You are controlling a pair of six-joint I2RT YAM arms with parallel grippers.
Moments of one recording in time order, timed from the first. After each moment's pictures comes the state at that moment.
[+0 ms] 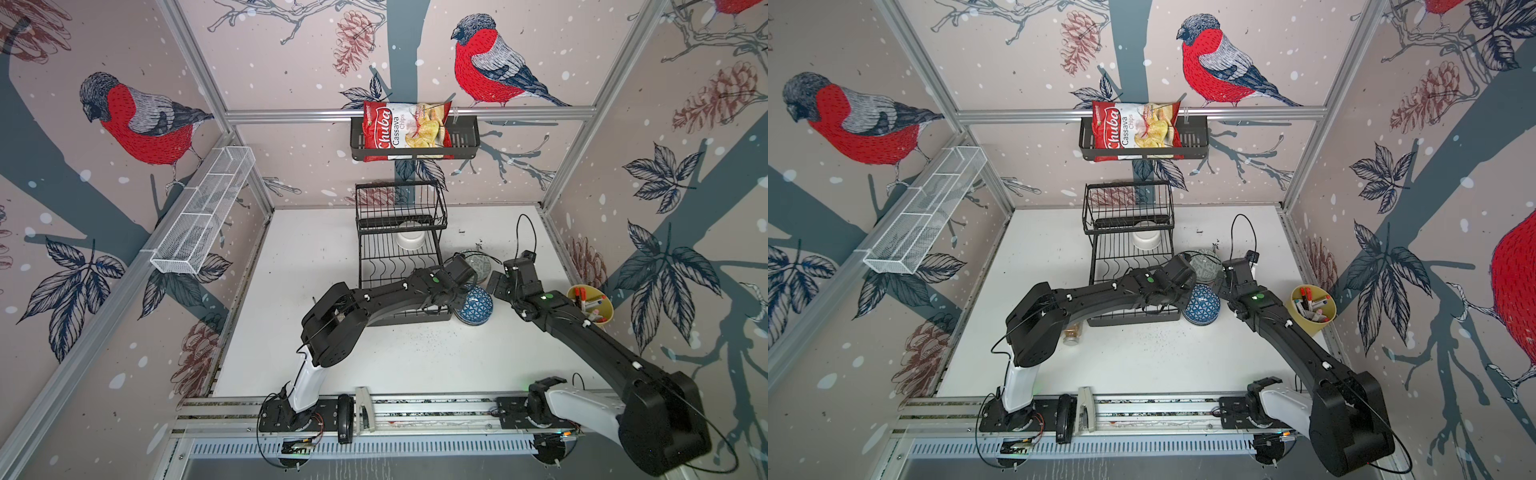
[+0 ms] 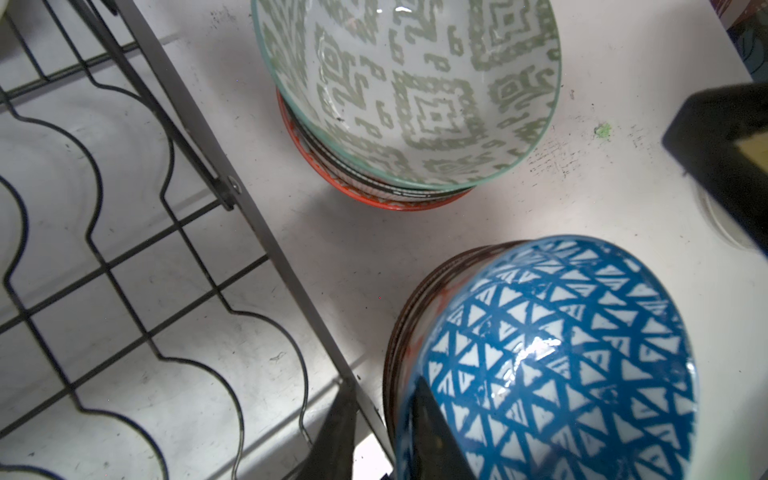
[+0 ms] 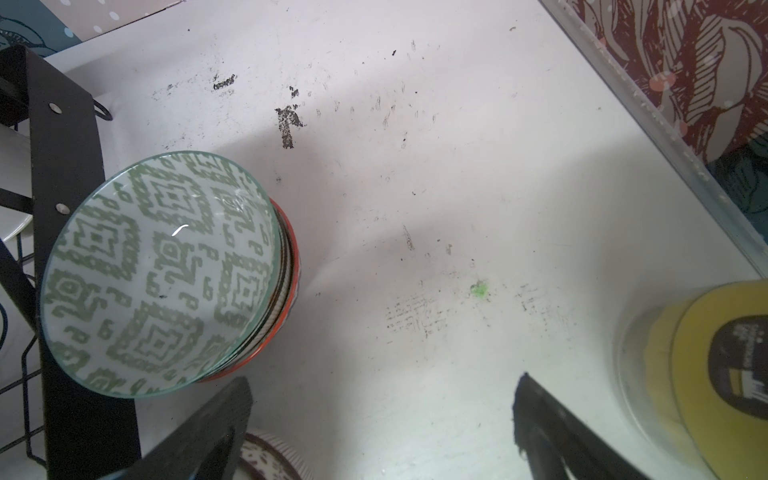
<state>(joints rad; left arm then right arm) -1.01 2.03 1.58 -0.50 -0.10 -0.50 0.34 1.13 0.69 -0.43 0.36 0.52</state>
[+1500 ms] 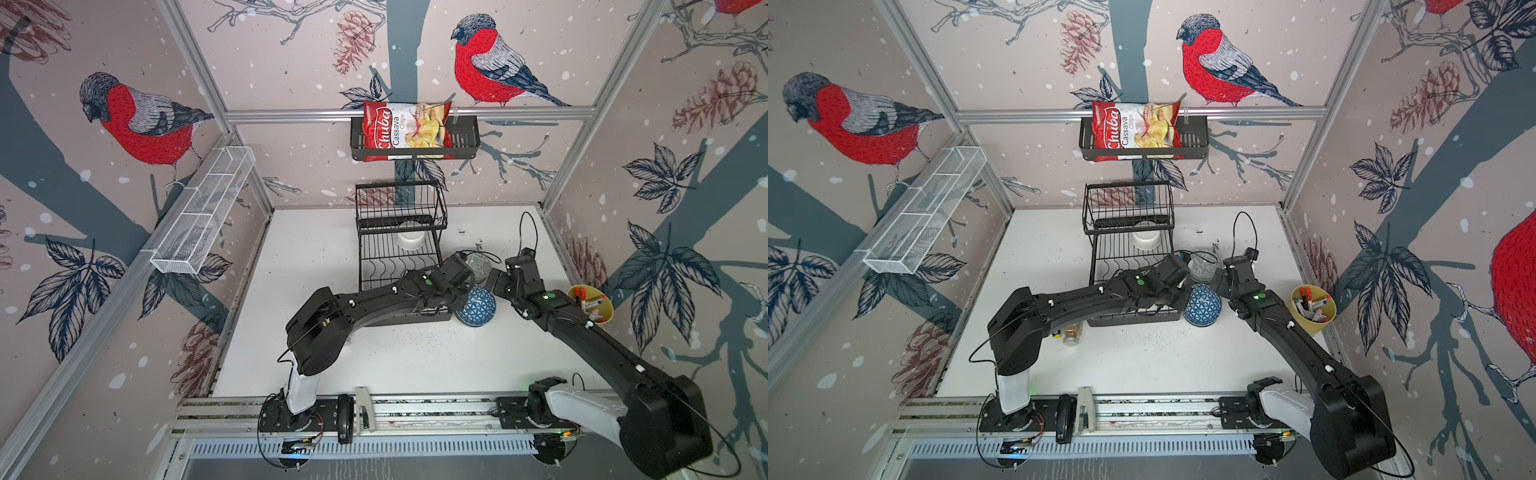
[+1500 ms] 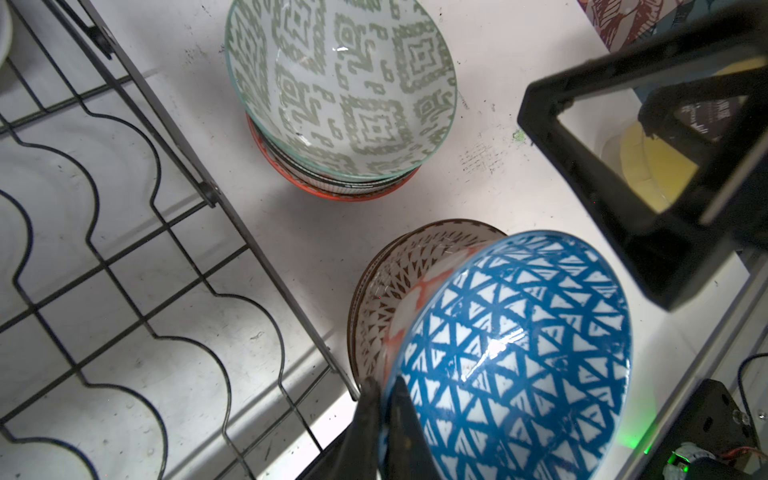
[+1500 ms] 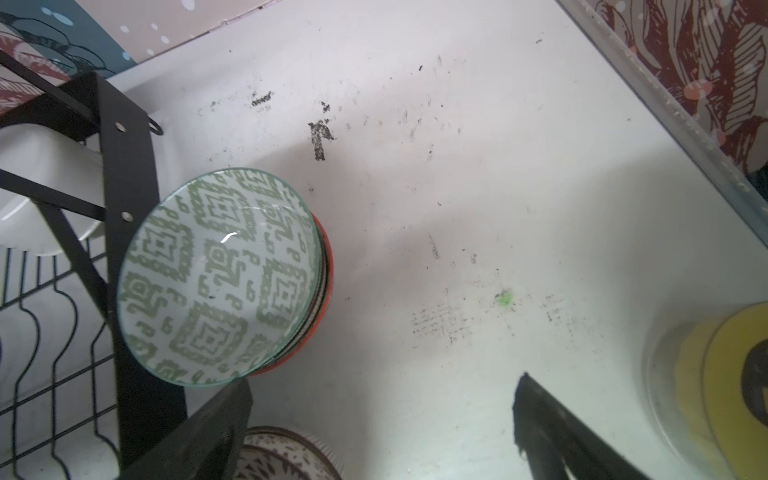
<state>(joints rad) -1.02 1.90 1.48 -0.44 -0.04 -0.48 0.34 1.10 0.72 -0.42 0.30 0.52</state>
